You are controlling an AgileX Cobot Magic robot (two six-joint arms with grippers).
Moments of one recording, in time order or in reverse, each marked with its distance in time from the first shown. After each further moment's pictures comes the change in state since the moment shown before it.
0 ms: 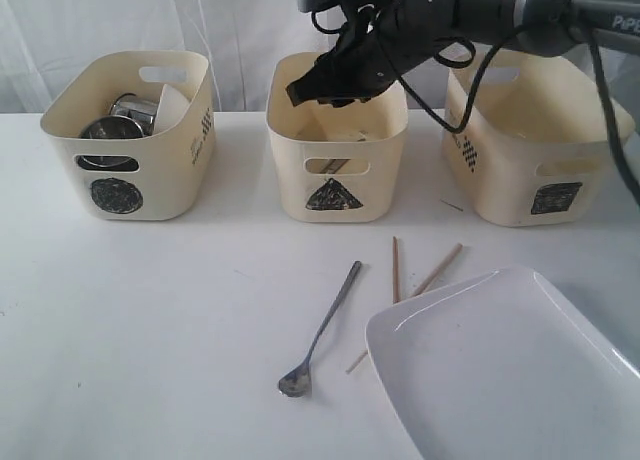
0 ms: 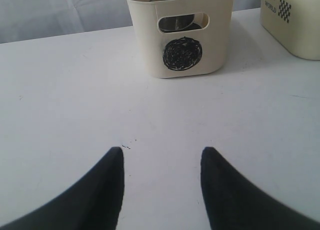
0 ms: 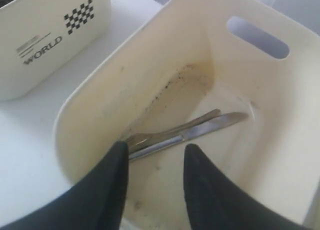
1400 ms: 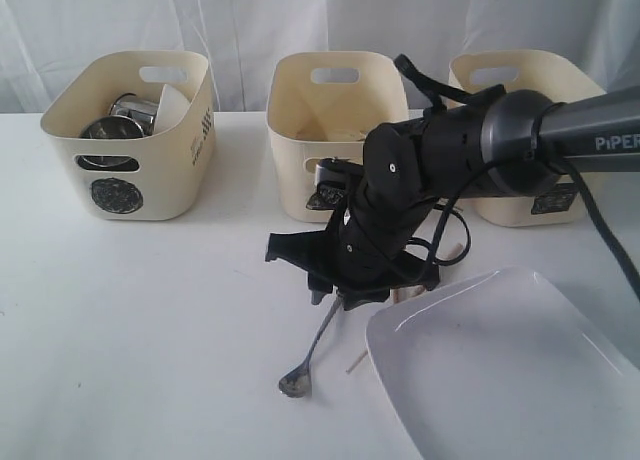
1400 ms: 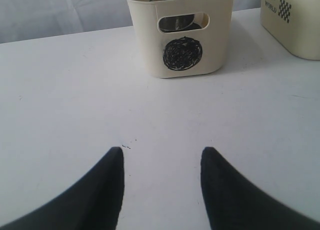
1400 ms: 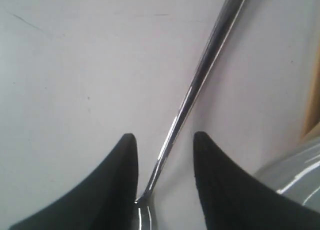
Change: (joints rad) left arm 0.000 0.000 0.000 0.000 0.000 0.000; right arm 0.178 -0.088 0.498 0.024 0.089 0.816
